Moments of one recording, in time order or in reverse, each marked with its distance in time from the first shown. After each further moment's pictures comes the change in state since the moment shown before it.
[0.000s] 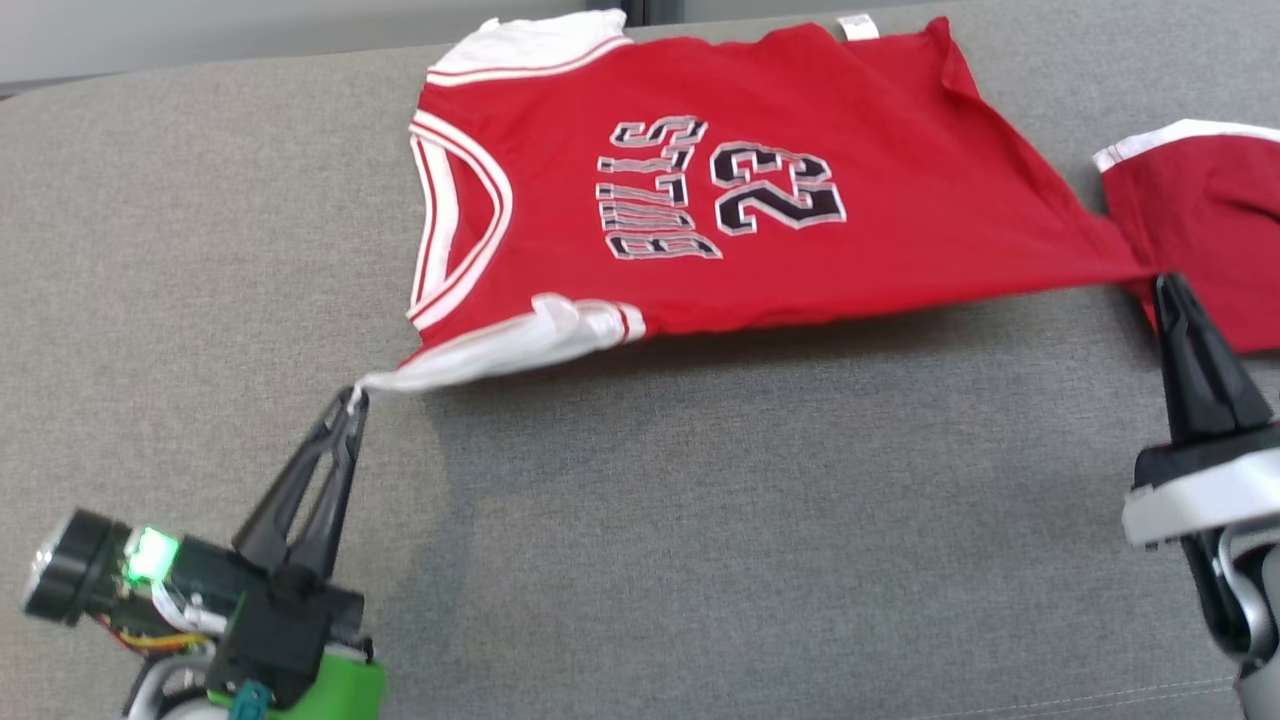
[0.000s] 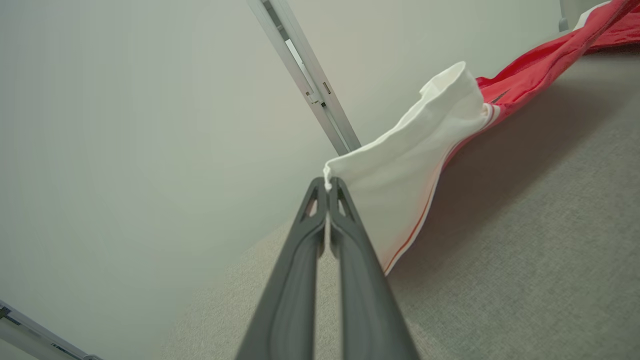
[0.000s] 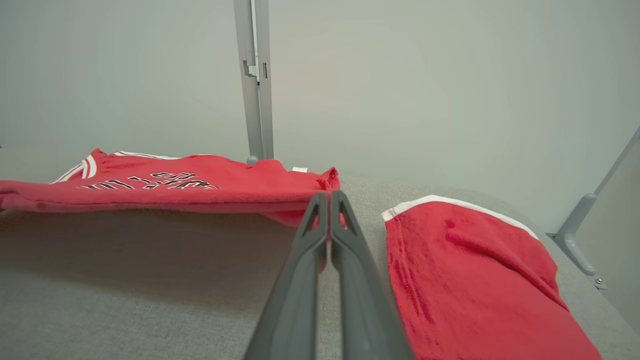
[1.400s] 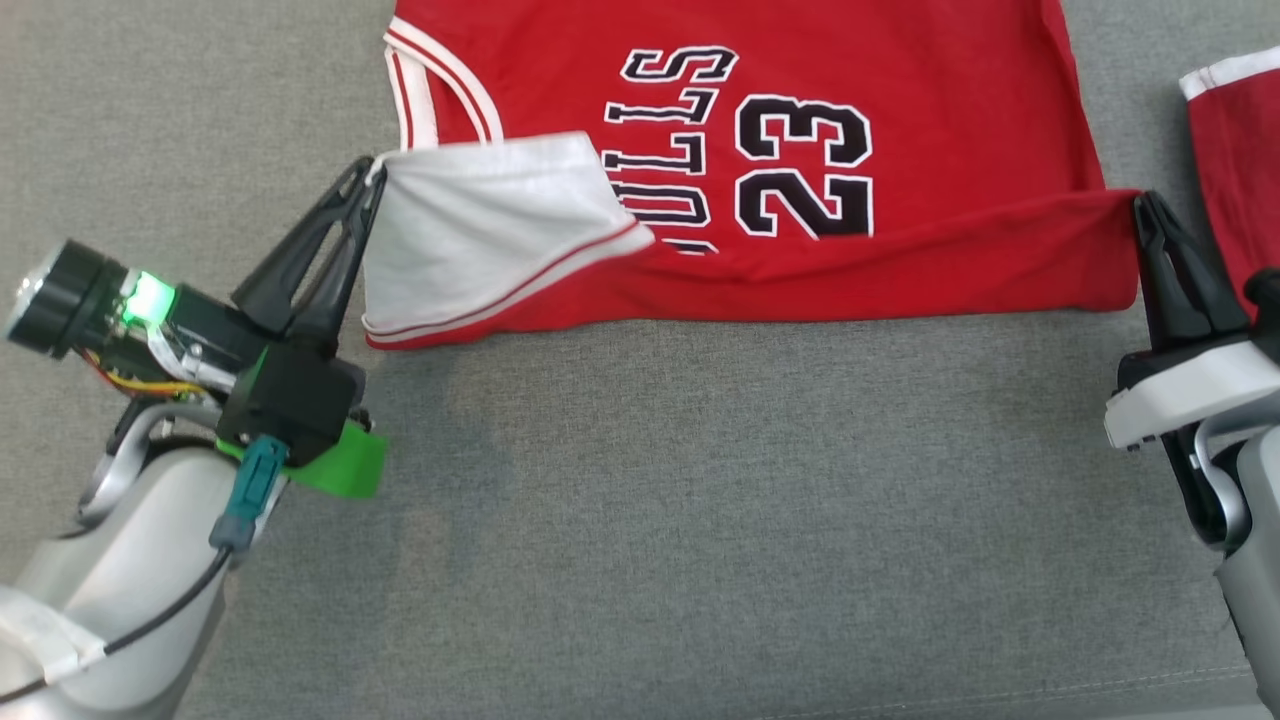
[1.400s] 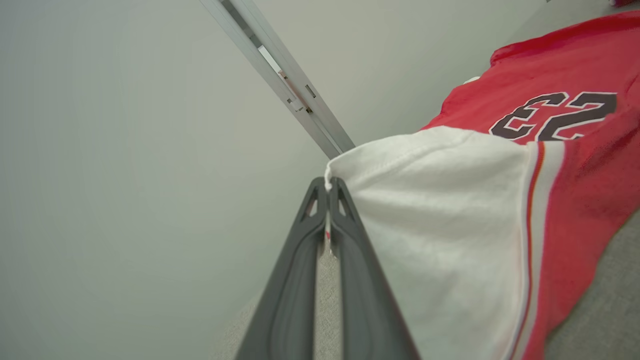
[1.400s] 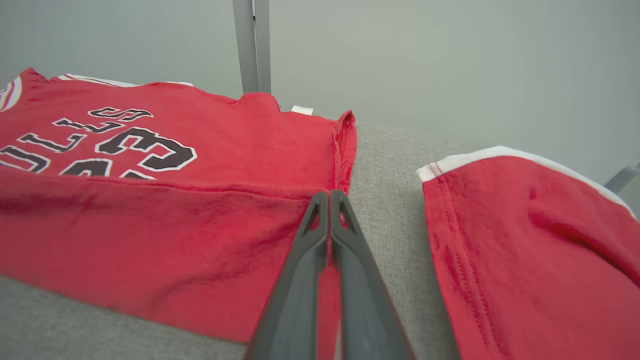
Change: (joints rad) left arm -0.398 -0.097 -0.002 0.224 0.118 -0.194 0.000; right arm -0.220 -0.017 0.078 0.220 -0.041 0.000 0.000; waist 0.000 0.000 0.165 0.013
